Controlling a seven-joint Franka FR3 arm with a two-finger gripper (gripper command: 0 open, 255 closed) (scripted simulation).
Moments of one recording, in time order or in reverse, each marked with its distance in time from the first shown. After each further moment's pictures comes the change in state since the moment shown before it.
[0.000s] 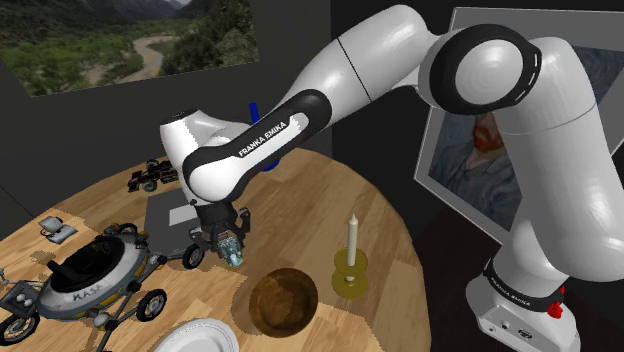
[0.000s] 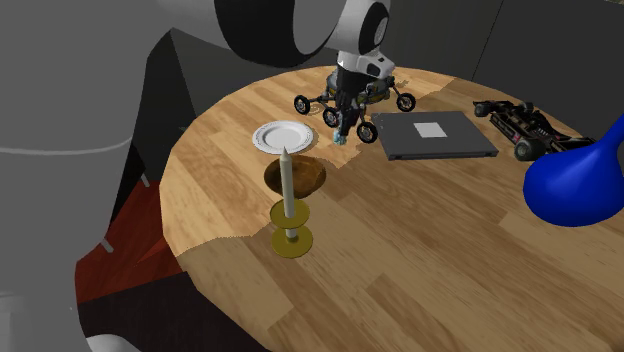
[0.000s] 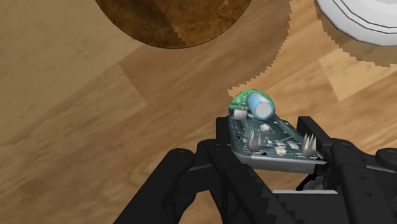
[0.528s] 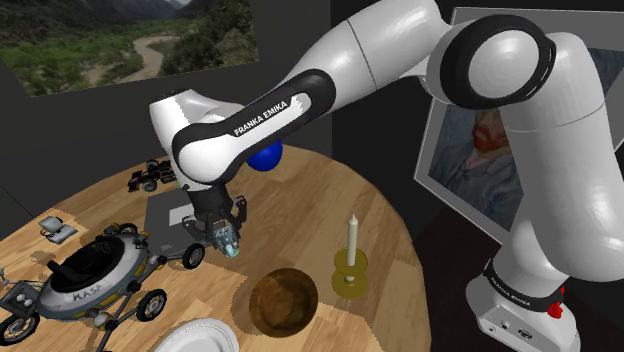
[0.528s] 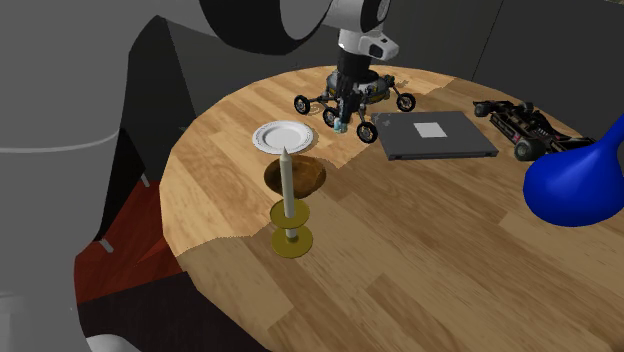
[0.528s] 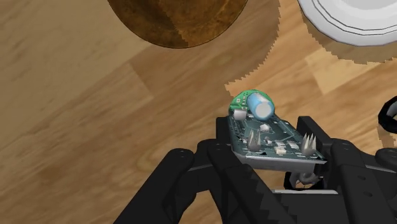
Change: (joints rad) arm -0.004 -0.040 0.011 0.040 0.016 -0.078 -0.003
